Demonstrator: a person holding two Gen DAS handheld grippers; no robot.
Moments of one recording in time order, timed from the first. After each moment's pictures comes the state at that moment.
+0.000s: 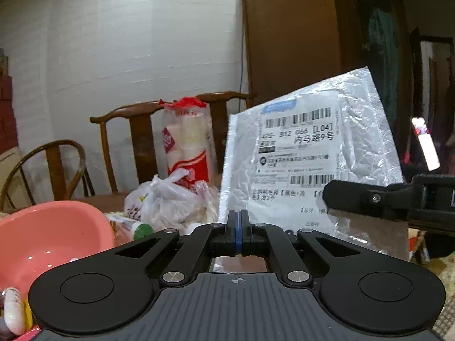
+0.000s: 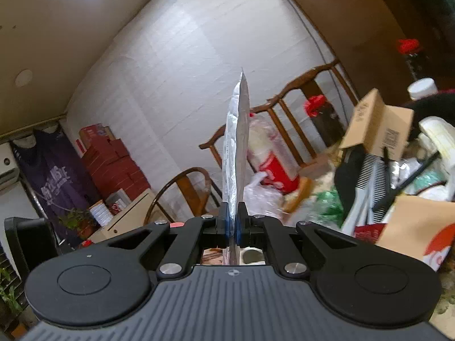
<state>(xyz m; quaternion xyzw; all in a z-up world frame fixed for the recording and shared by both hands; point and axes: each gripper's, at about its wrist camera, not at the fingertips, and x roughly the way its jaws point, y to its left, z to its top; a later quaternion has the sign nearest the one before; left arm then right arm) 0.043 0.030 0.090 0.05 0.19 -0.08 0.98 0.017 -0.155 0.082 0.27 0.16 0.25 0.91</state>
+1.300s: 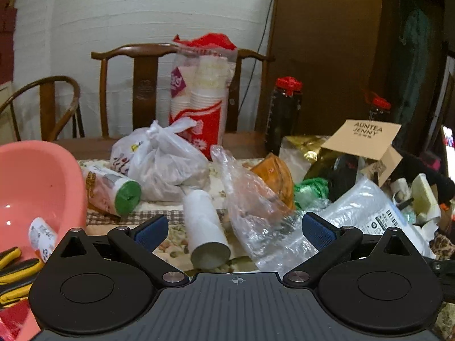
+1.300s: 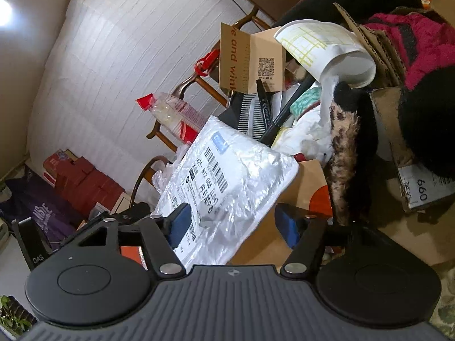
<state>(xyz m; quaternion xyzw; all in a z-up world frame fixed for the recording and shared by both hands) 0.118 0.061 0.050 -0.03 0.28 -0.07 0.96 0.054 -0.255 -0.022 0.39 0.27 0.19 0.86</state>
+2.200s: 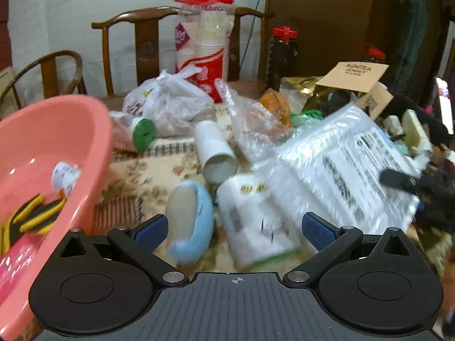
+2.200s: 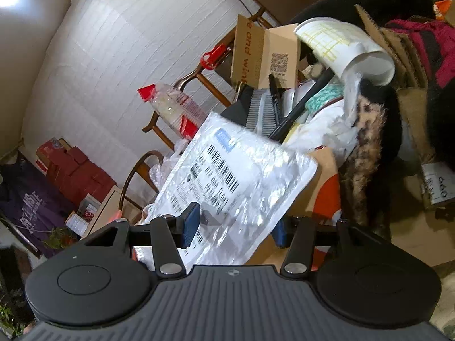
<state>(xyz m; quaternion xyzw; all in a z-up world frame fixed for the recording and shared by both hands) 0.057 0.068 0.039 0.00 0.37 -0.07 0.93 0.058 -0.237 -0.018 0.36 0.27 0.18 0.87</state>
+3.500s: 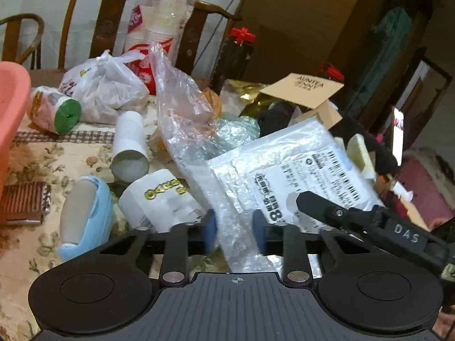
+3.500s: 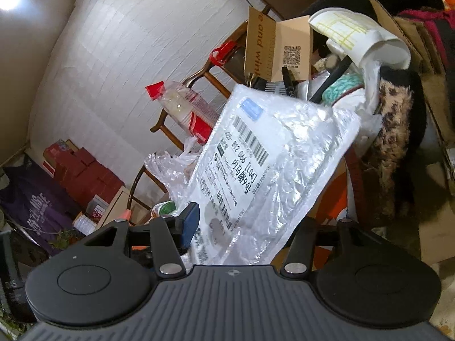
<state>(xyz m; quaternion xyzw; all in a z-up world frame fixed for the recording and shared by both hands) 0.087 0.031 0.025 -0.11 0.36 -0.18 0.91 0.070 -0.207 -0.013 0.37 0.27 0.20 0.86</state>
